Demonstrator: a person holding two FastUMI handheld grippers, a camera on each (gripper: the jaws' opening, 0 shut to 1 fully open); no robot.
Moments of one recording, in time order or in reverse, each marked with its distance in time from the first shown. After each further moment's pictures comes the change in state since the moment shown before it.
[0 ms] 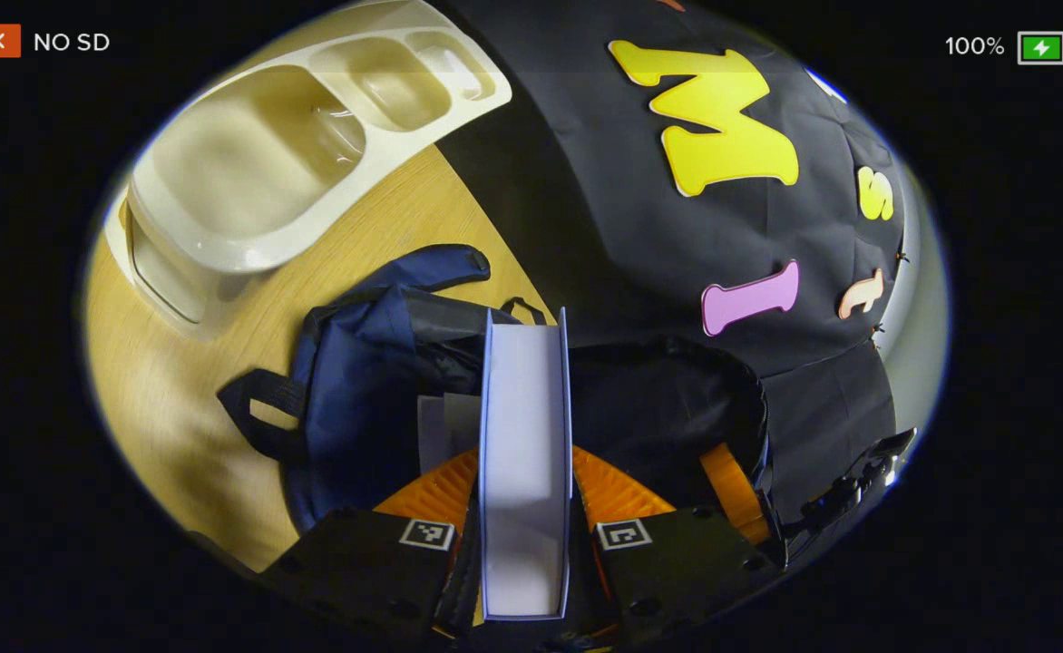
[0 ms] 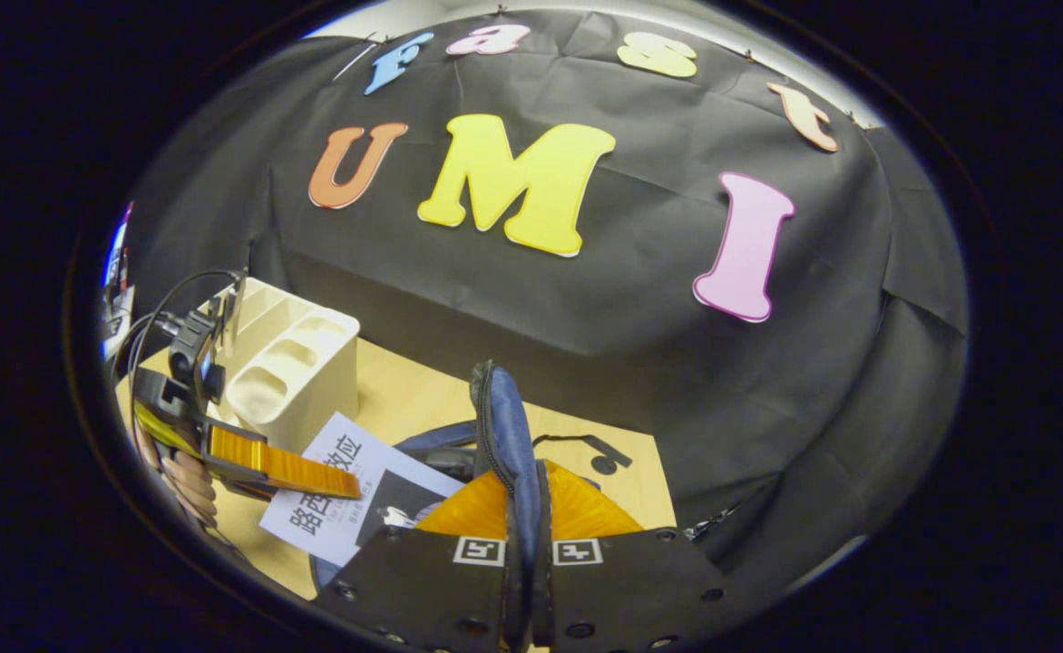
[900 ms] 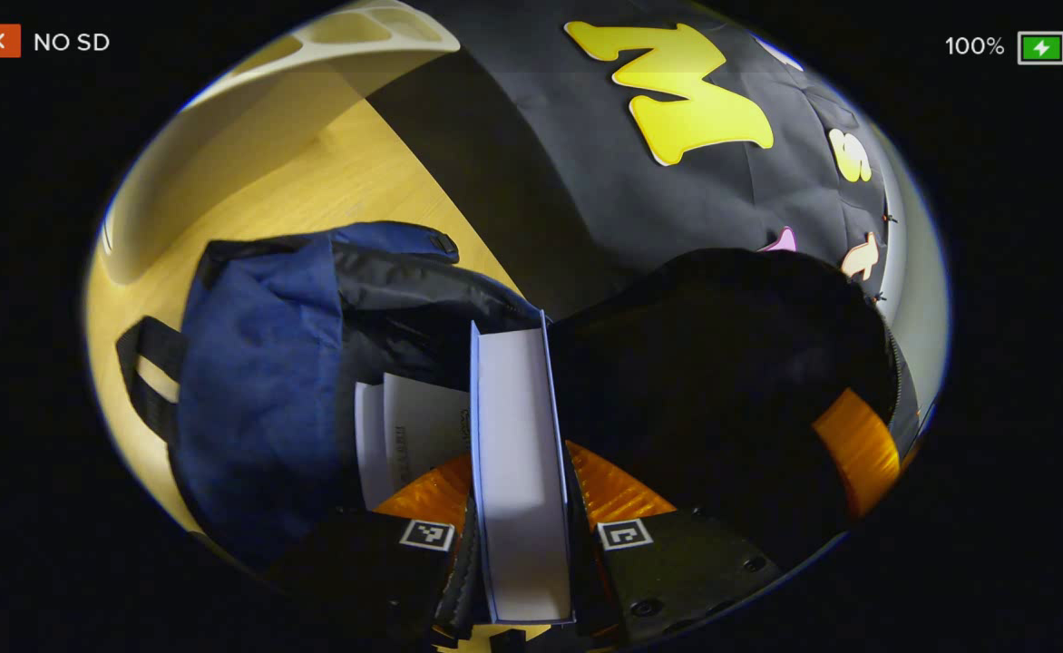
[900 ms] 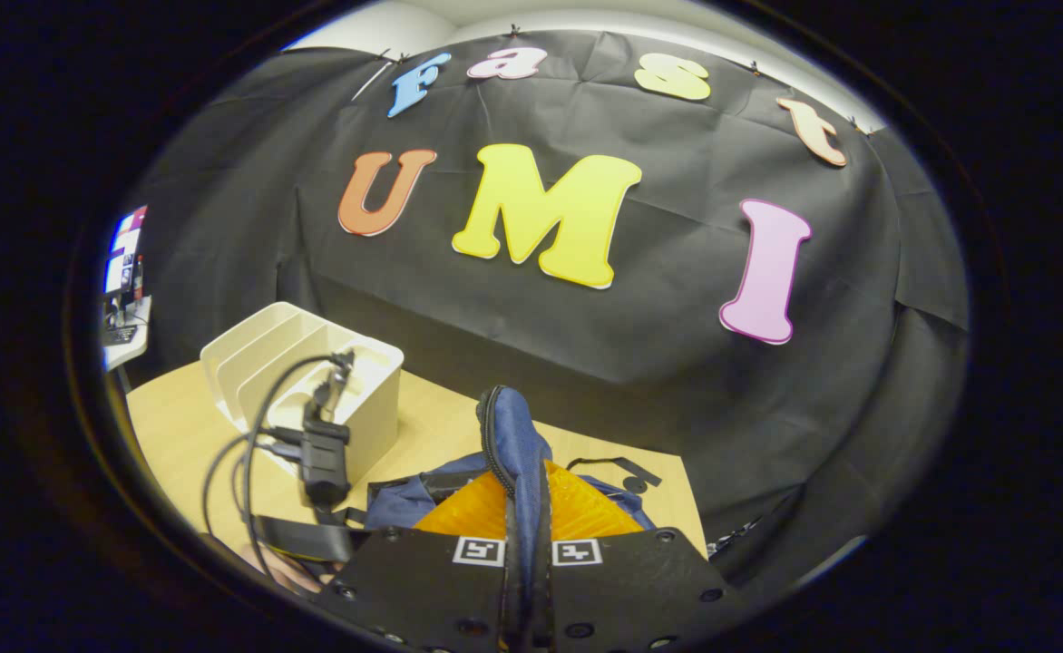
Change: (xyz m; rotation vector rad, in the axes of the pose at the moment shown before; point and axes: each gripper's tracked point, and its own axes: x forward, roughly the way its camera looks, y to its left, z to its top) left arm 0.090 -0.015 -0.048 0.052 -0.061 -0.057; right arm -0.019 0.036 0.019 0.035 -0.091 0.078
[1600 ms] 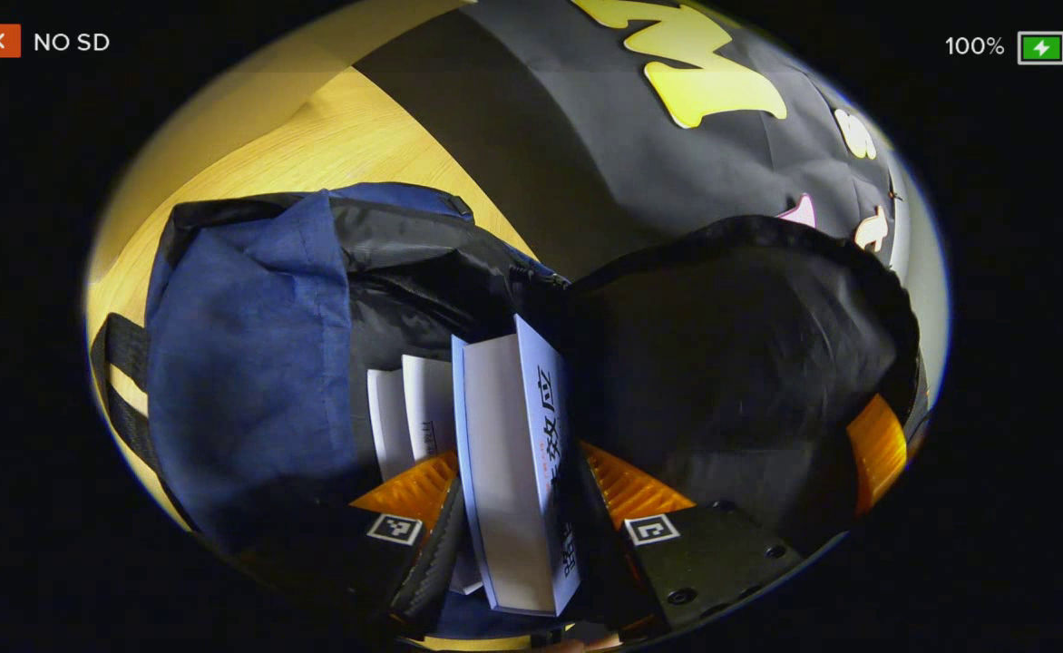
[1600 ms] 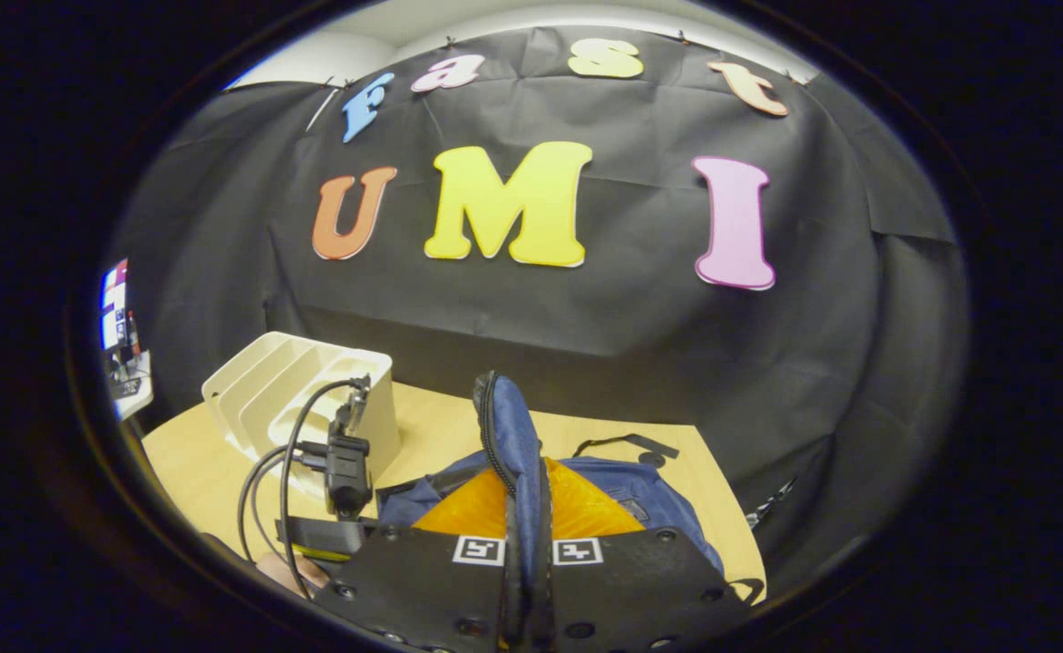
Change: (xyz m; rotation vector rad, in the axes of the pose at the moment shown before) left arm 0.004 0.039 -0.015 0.093 0.114 0.065; right arm 0.005 -0.021 -0.051 0.205 -0.003 -0.024
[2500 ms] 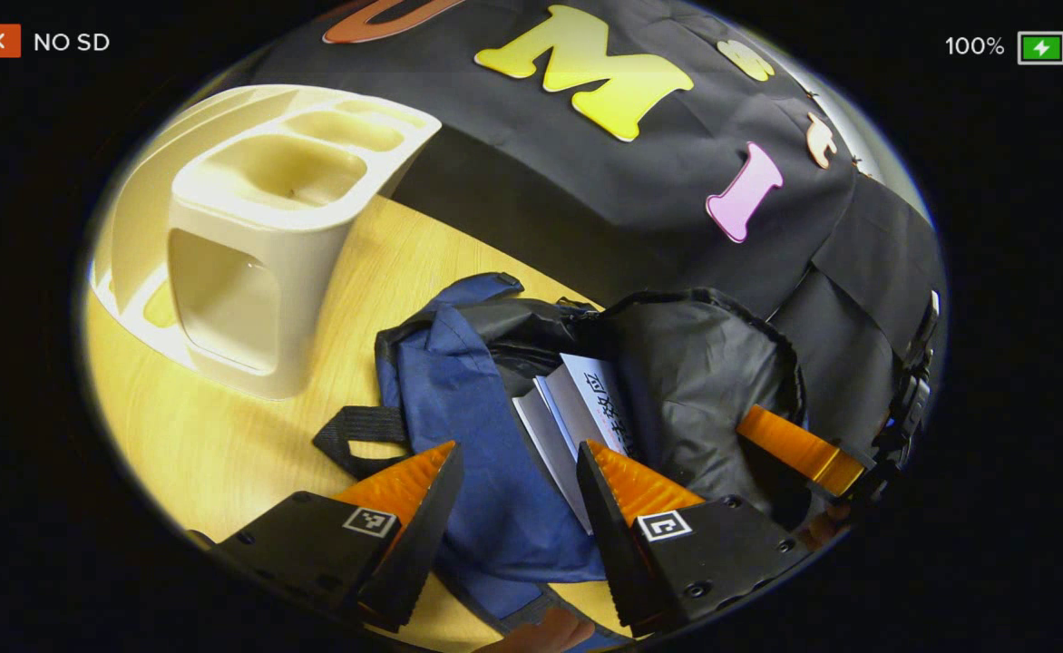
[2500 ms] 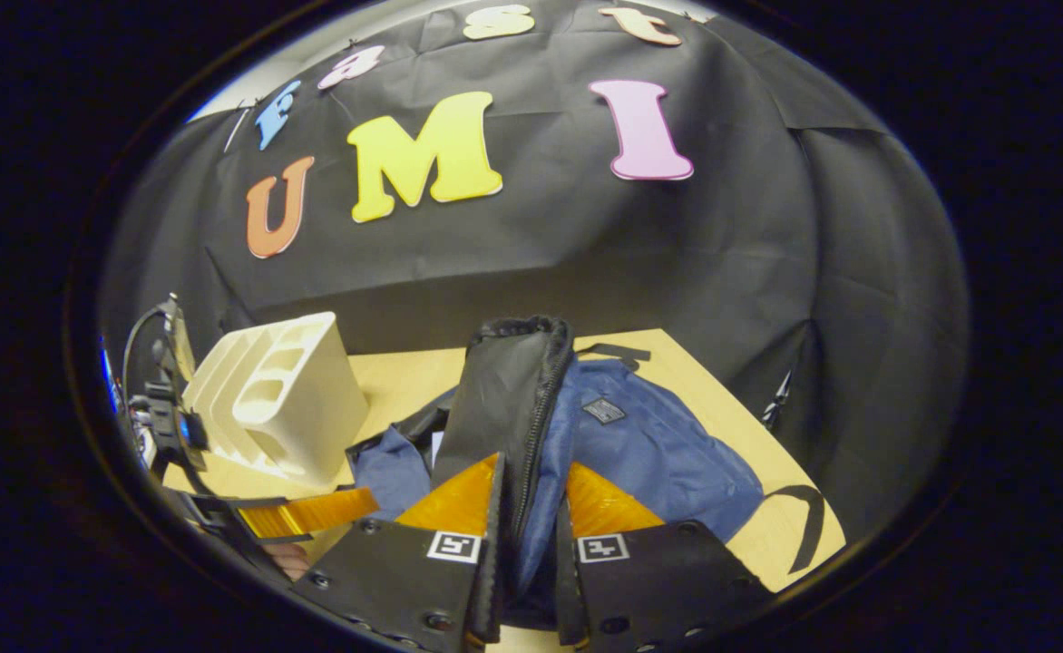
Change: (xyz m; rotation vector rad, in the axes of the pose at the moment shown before) left arm -0.113 0.057 0.011 0.408 -0.181 0.189; right arm -0.006 -0.023 -0.107 0.205 0.140 -0.117
